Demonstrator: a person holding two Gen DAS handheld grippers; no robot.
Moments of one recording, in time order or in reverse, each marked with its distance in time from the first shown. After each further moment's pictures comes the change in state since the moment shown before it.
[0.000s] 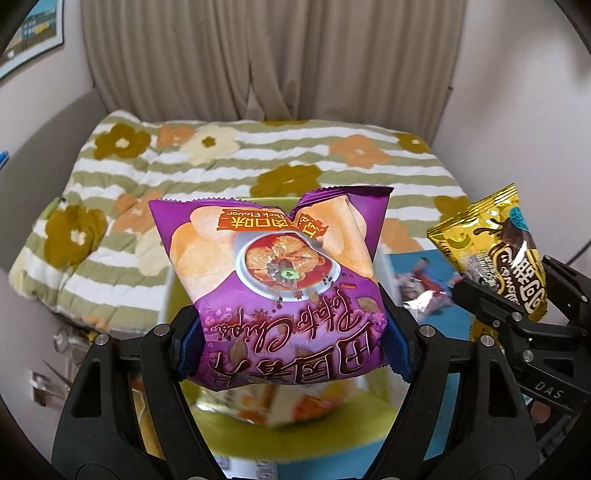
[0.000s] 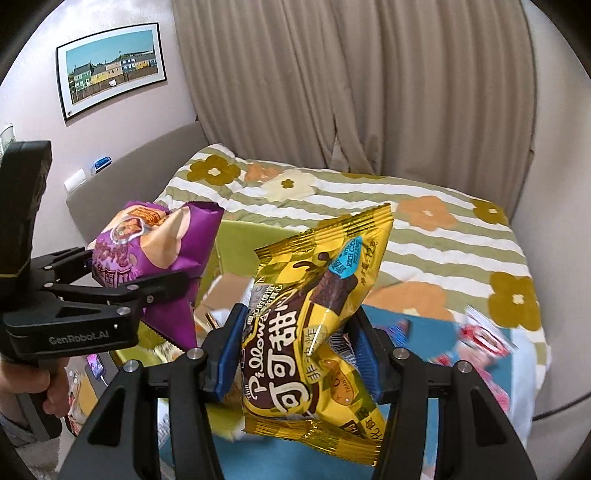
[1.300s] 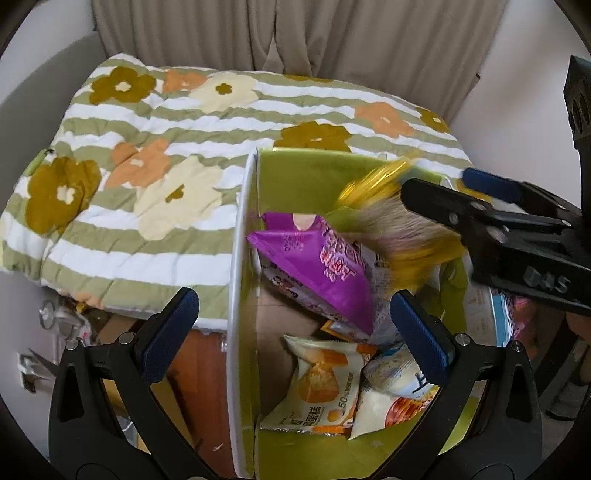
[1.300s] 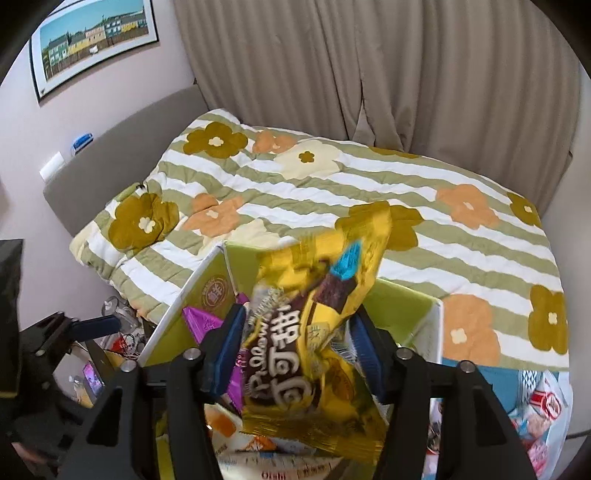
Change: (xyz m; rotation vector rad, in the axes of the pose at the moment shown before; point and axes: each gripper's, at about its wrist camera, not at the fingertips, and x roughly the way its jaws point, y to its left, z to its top) left arm 0.076 0.110 -0.013 -0.076 0.160 -0.060; right arm 0.153 0.073 0.075 -0.023 0.145 -0.011
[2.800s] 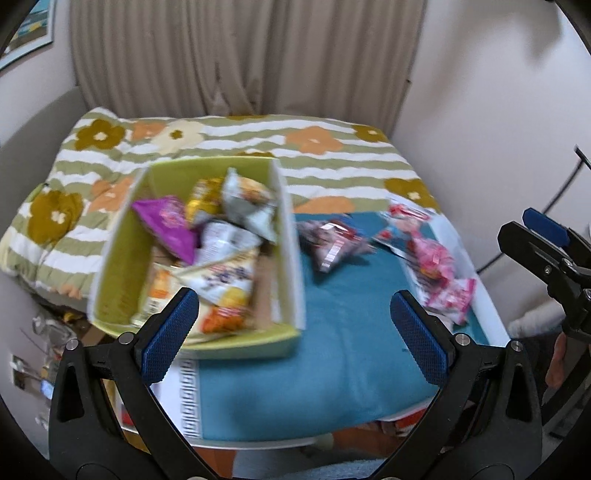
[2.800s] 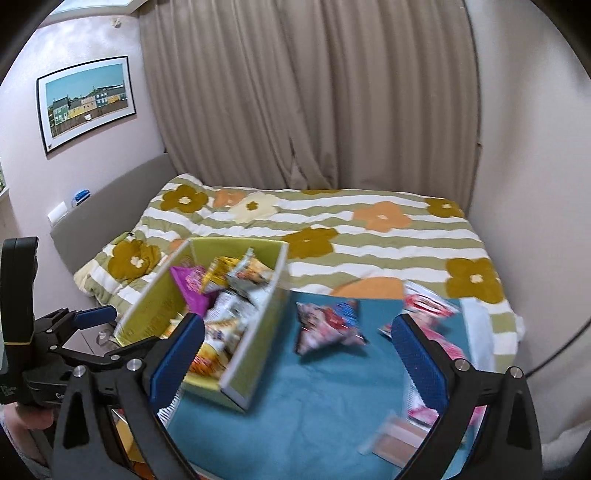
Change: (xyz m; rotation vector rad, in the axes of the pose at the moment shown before) left arm -0.123 -0.223 -0.136 0.117 -0.178 -0.052; right arm -0.260 -0.106 -0.183 0.134 -0.255 -0.139
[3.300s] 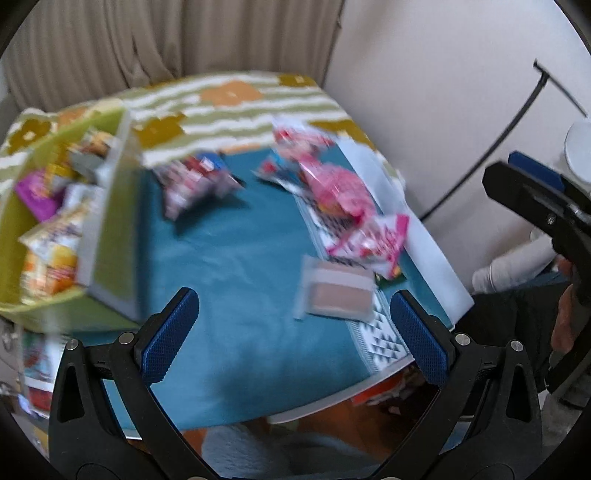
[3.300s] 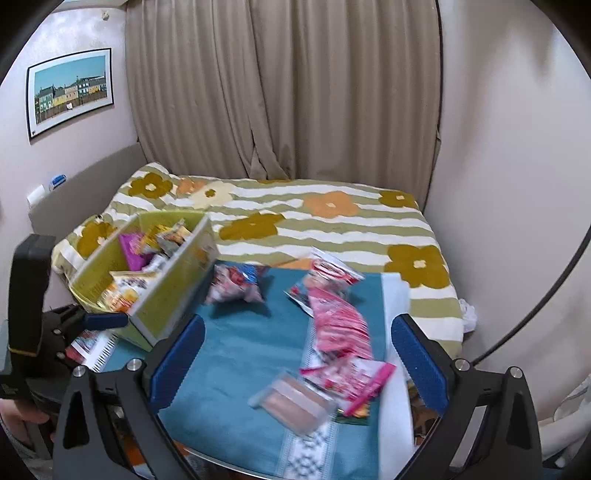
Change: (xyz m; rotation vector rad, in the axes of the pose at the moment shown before) left arm 0.091 -0.165 -0.064 0.125 0.175 -0.165; right arm -0.036 -0.127 -0.059 -0.021 0.032 -0.093
